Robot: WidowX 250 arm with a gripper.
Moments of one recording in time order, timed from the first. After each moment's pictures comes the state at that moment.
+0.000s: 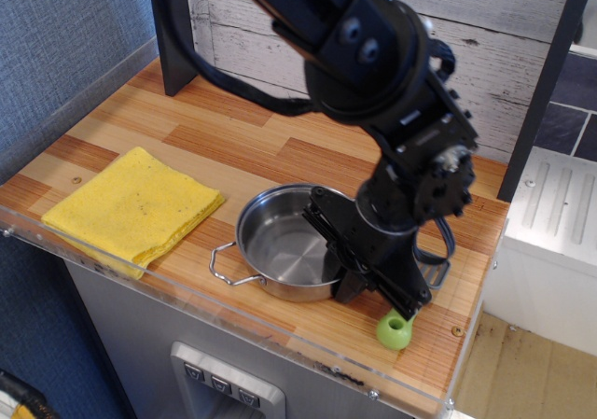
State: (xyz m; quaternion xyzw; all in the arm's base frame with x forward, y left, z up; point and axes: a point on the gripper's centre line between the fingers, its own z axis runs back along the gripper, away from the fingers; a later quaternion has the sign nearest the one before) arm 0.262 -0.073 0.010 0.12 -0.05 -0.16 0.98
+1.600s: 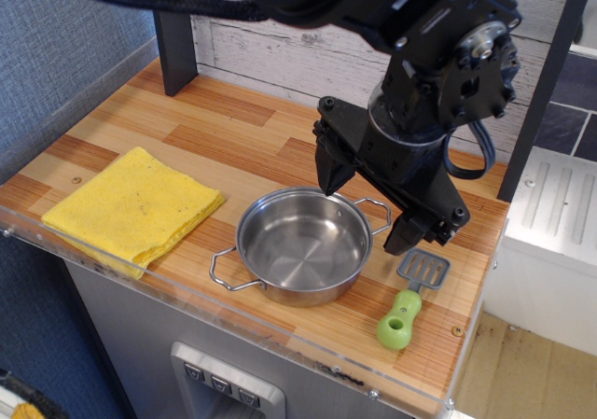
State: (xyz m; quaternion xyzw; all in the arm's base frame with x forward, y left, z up) arm 0.269 -0.080 0.092 0.12 -0.15 -0.15 0.97
